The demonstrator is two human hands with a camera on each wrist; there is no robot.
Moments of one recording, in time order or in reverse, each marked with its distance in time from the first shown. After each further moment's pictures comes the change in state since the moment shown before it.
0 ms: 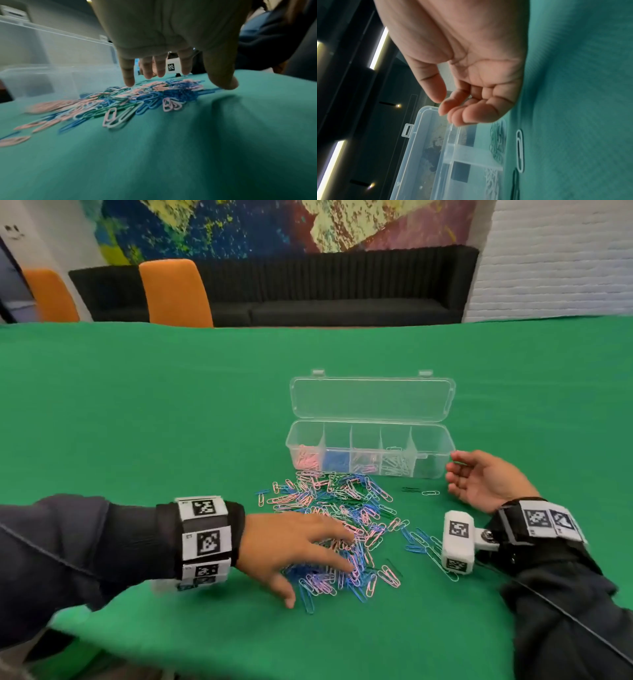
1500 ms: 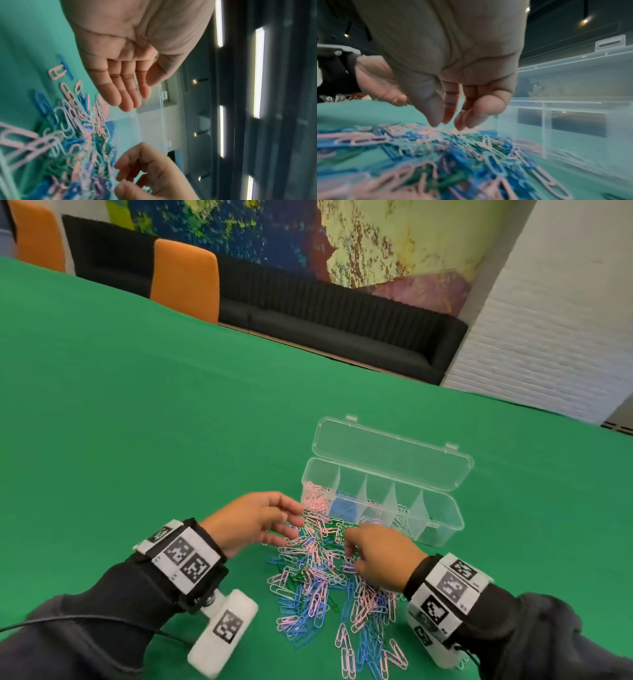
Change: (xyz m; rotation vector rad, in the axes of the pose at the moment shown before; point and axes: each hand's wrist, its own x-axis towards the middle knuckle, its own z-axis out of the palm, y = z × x) left_hand -0.038 -0.051 -0.006 -1.601 0.844 -0.698; right_hand -0.036 0.041 0.153 -2.020 -0.420 -0.503
